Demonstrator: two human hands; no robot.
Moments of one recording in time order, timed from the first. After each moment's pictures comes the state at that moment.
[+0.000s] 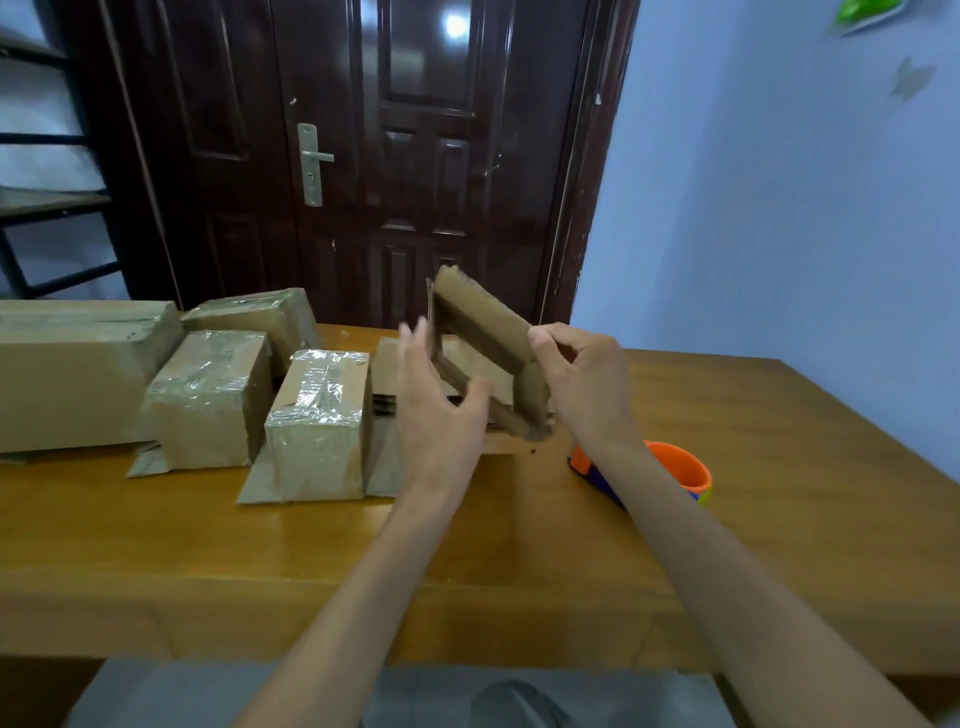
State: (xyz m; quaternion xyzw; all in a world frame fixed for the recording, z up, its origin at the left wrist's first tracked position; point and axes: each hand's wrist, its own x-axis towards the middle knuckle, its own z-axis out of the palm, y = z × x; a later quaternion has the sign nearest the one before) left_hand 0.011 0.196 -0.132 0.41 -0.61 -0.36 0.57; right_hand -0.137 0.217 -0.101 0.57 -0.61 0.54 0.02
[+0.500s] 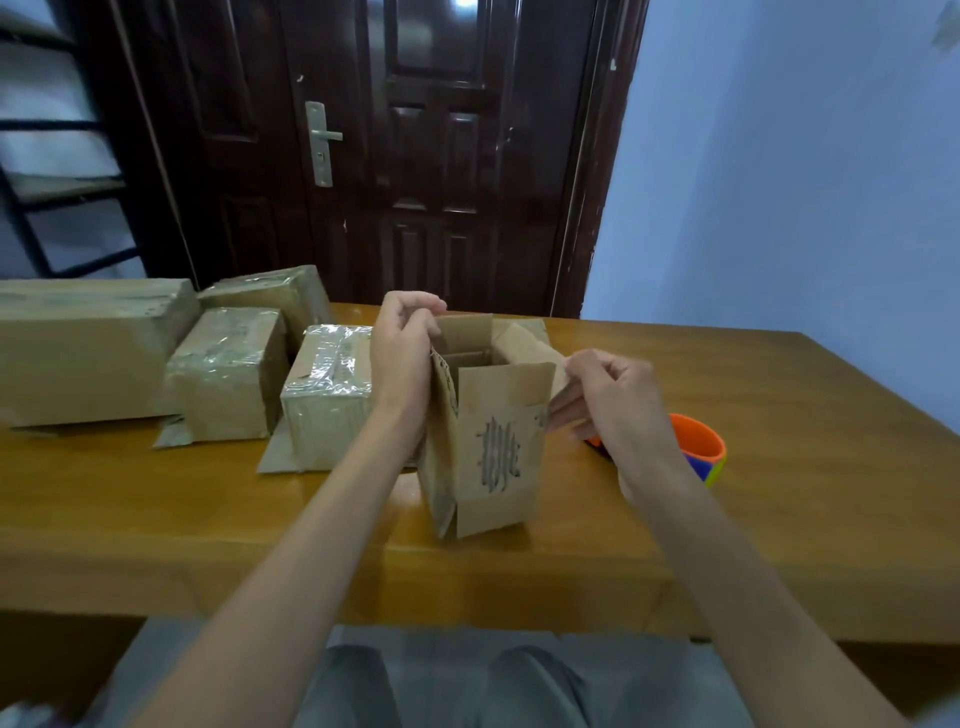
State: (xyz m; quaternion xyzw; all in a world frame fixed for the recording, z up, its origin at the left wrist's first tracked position) left_hand 0.043 0.163 -0.110 0.35 -0.52 -0.51 0.59; right_hand -0.110 0.285 -0.101 0.44 -0.66 0.55 -0.25
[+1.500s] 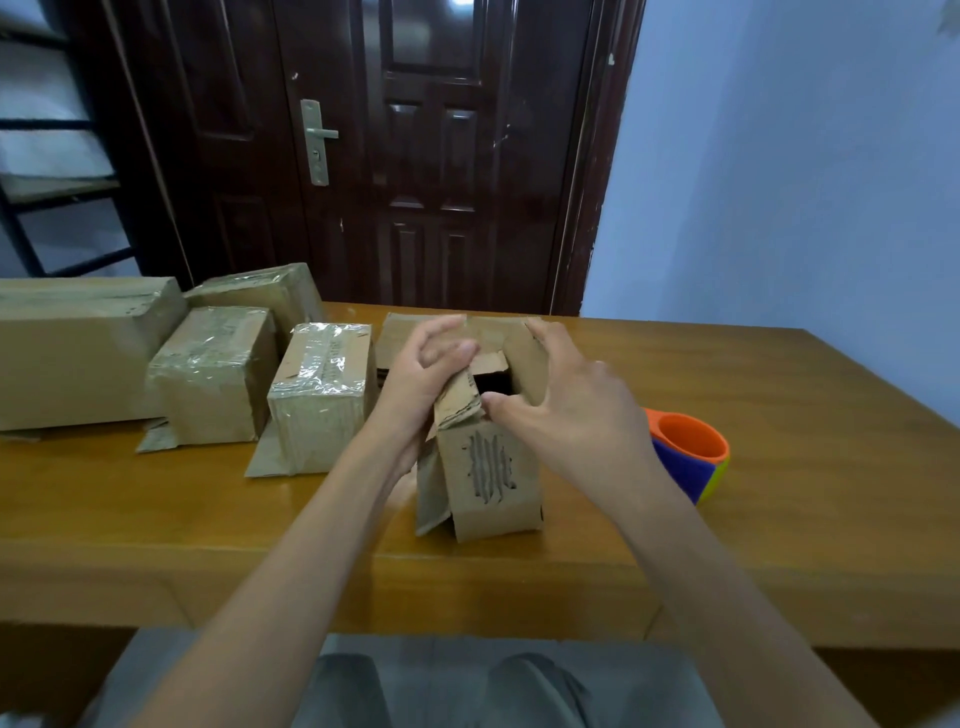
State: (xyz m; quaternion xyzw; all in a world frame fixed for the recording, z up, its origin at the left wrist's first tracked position) left_hand 0.038 0.145 -0.152 0.27 -0.56 -0.64 0.46; right_hand -0.089 0.283 -0.098 0.58 -0.76 0.30 0.01
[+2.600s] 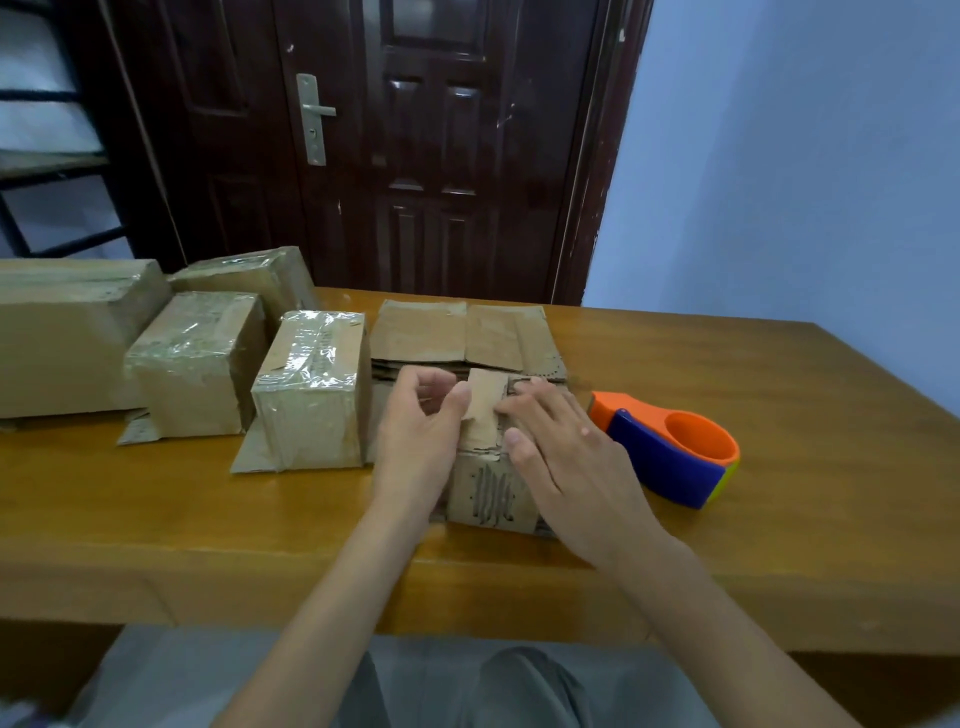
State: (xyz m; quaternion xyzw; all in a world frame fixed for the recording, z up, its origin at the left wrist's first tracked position) left_hand 0.032 0.199 -0.175 0.44 -0.60 -0.43 0.51; right_hand -0.117 0.277 -0.173 0.71 -0.64 0.30 0.07
